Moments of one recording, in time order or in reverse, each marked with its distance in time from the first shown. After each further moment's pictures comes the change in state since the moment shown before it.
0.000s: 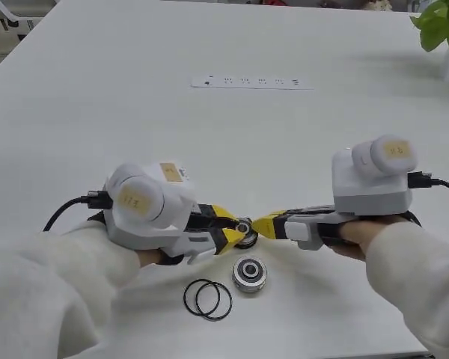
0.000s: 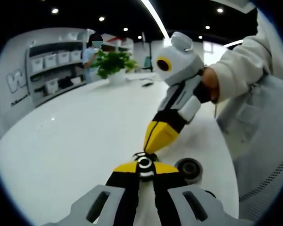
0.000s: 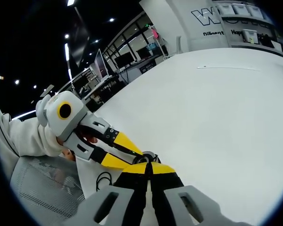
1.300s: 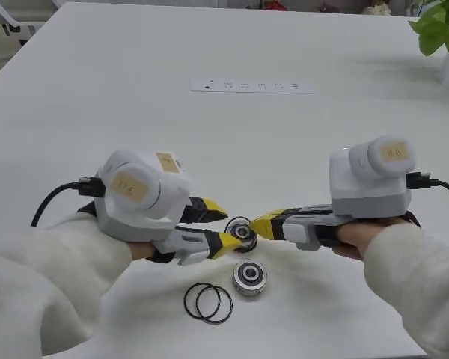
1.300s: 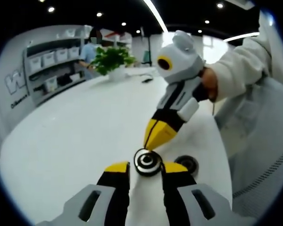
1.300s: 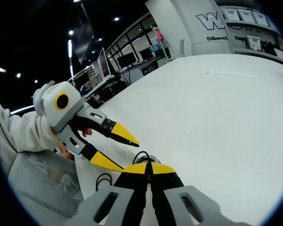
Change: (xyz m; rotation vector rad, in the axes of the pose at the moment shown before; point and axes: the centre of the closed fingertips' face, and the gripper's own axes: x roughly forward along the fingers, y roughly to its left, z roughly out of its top) left arm -0.021 0.005 0.008 0.025 0.059 0.002; right arm -0.001 0.005 0.007 -0.047 -0.017 -0.008
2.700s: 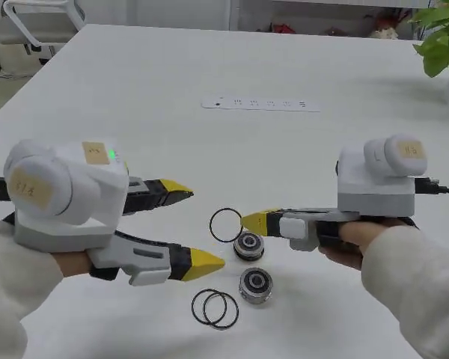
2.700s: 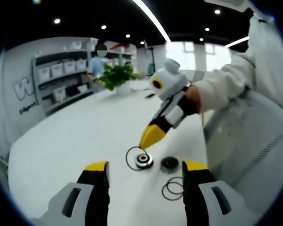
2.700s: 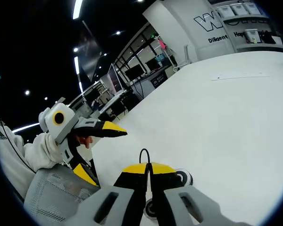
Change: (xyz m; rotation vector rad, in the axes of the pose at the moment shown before) left arm -0.077 -0.018 0.017 -0.002 -0.096 0.059; right arm -0.004 0.049 0.029 0.093 -0.100 0.128
